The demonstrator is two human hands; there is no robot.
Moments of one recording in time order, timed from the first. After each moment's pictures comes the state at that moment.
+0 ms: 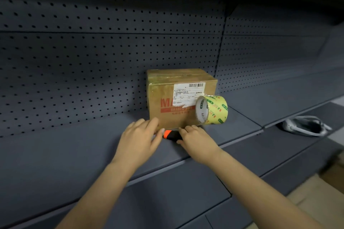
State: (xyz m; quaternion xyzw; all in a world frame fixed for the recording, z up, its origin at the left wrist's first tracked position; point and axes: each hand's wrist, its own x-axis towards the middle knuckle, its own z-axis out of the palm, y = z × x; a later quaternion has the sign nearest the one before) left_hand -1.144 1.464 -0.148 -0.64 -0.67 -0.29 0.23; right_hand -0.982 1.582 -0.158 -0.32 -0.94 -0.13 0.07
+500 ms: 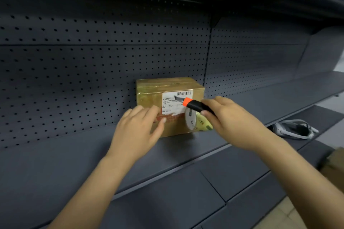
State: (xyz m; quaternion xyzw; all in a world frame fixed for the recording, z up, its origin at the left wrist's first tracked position) left_hand -1.119 1.470 -0.091 -0.64 -0.61 -0.34 0.31; right_hand -0.888 1.561 -0.033 -0.31 -0.92 -0.06 0.22
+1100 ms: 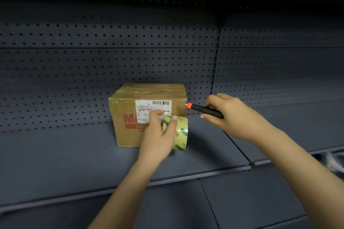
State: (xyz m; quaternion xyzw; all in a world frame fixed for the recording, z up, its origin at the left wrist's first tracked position) left_hand -0.995 1.594 -0.104 -0.38 -0.72 -0.58 -0.06; right_hand -0.838 1.725 -0.026 -0.20 -0.96 0.02 0.22
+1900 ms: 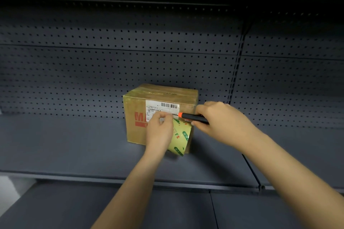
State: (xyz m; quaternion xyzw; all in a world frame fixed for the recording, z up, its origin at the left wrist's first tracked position) left_hand -0.990 1.621 -0.090 -0.18 -0.71 -0.68 -0.06; right_hand -0.871 1.728 -0.019 -0.09 -0.98 -0.07 0.18
